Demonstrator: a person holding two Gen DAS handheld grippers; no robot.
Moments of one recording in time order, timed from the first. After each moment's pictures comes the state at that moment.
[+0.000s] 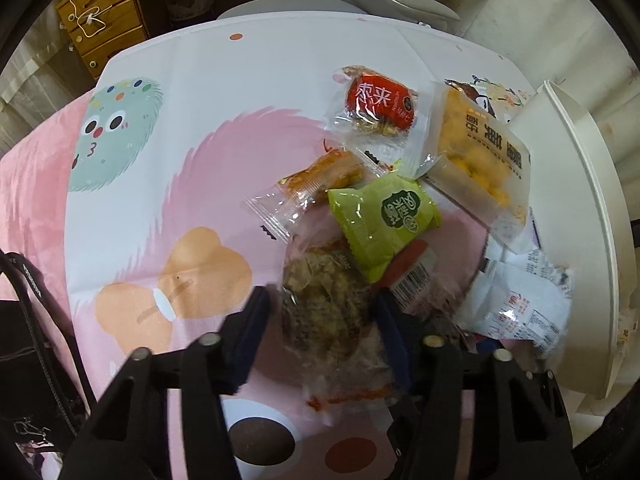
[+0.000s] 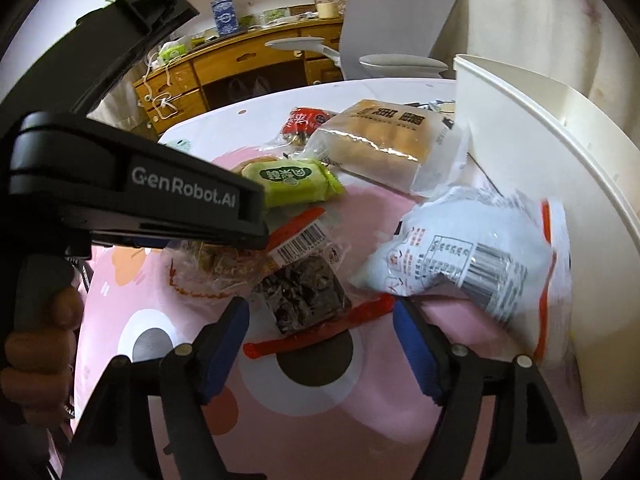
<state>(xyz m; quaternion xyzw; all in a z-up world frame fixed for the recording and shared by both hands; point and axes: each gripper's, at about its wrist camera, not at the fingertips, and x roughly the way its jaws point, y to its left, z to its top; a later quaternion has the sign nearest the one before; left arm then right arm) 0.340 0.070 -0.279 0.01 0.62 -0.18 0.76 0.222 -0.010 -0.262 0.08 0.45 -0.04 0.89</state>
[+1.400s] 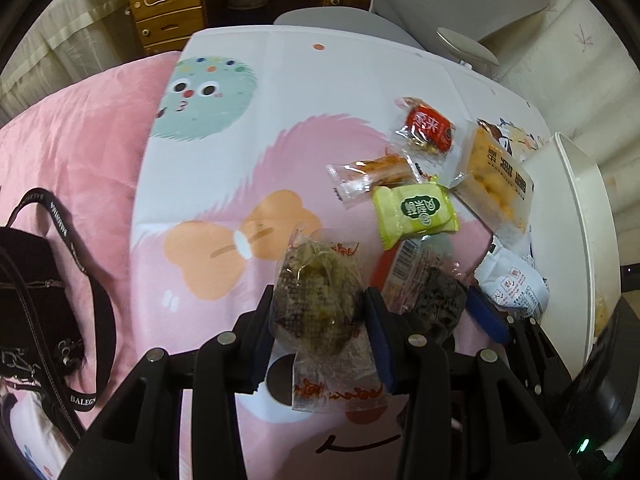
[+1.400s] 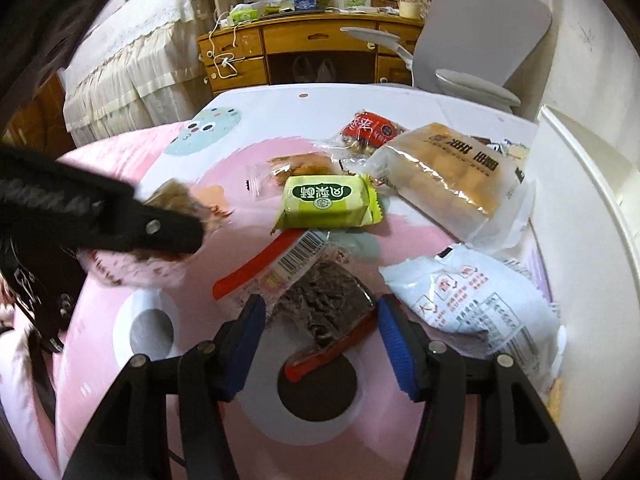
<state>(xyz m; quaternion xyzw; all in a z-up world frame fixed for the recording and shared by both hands) 0.306 0.142 -0.240 -0.05 0.62 -0.11 0.78 0.252 -0.005 -0.261 0.01 0.47 0.06 0.88</state>
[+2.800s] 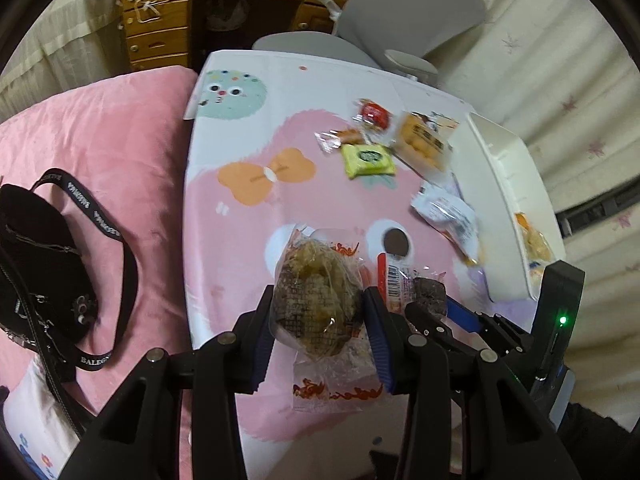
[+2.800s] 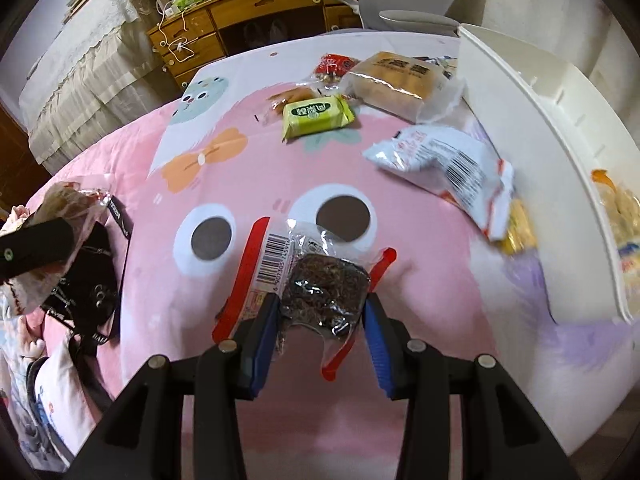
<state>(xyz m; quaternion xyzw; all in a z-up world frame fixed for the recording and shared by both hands) 0.188 0.210 -0.161 -0.07 0.58 -0.19 0.79 0.155 0.011 -0.218 0.07 0.56 -0.01 0.83</state>
